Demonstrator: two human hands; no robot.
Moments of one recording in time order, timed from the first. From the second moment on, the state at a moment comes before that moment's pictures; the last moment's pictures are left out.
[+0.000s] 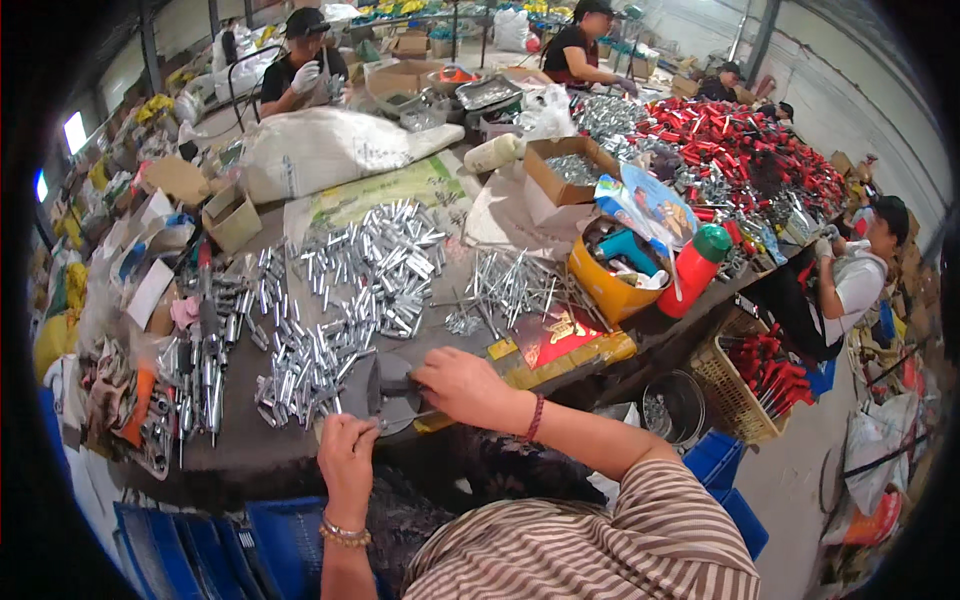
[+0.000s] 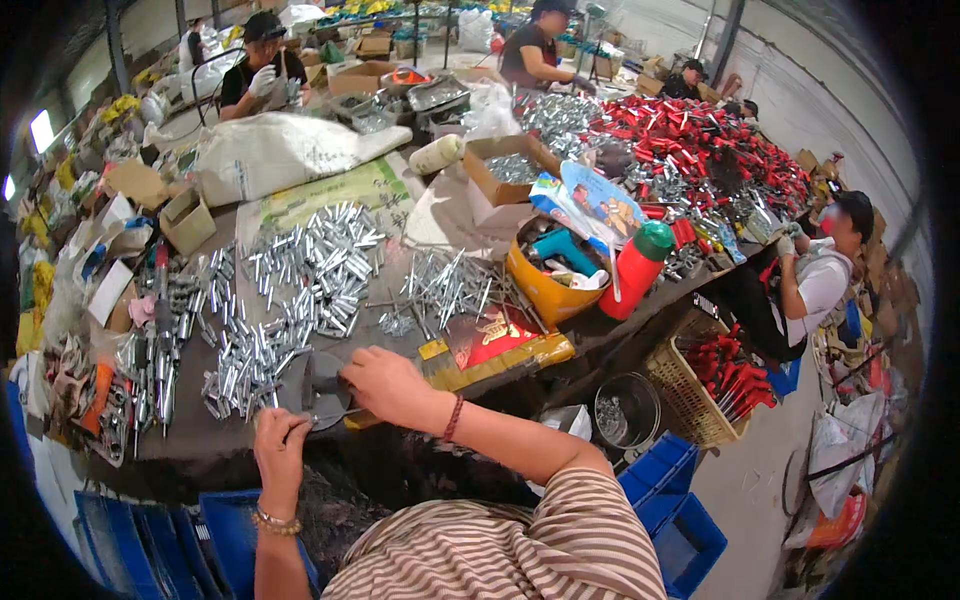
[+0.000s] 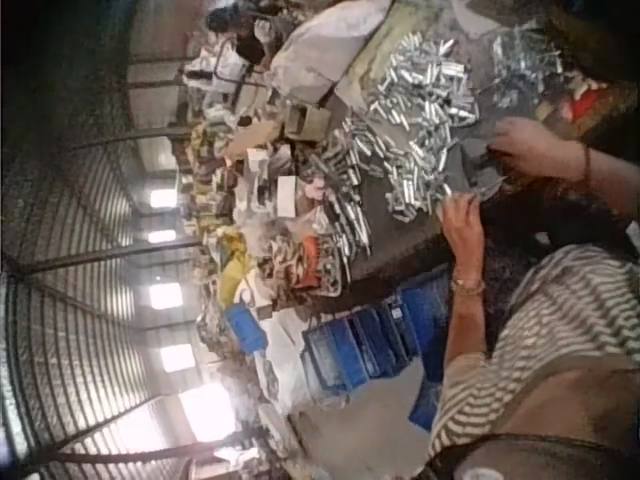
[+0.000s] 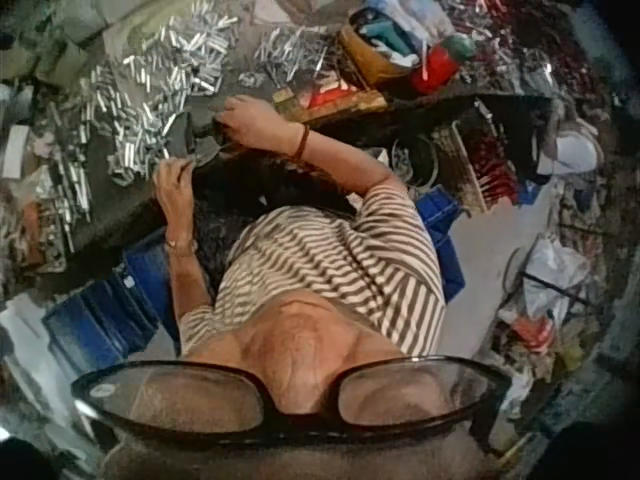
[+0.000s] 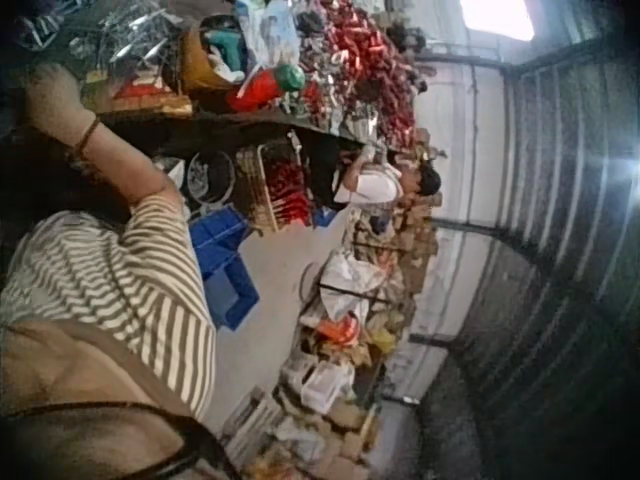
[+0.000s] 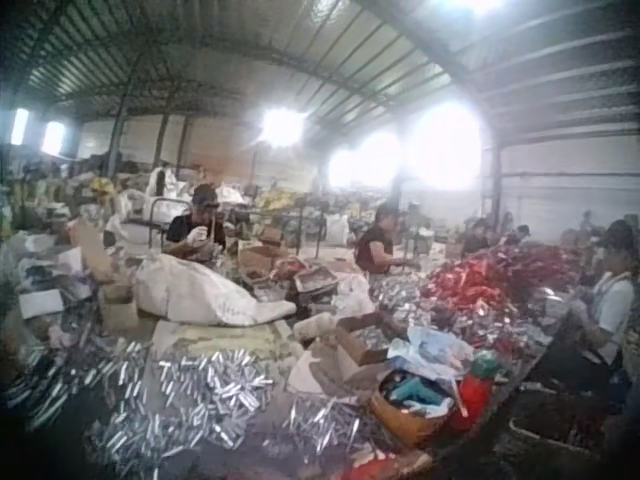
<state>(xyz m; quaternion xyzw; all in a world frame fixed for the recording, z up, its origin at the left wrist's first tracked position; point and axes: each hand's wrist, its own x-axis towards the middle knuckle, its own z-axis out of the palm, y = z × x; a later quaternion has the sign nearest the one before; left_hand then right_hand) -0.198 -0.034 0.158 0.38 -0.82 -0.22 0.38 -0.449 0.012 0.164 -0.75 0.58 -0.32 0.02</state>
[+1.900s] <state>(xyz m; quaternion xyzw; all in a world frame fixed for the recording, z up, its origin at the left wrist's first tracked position) -0.185 -0.057 0.154 0.31 -0.81 -0.33 0.36 -0.408 0.066 0.211 -0.71 0.53 -0.47 0.00</state>
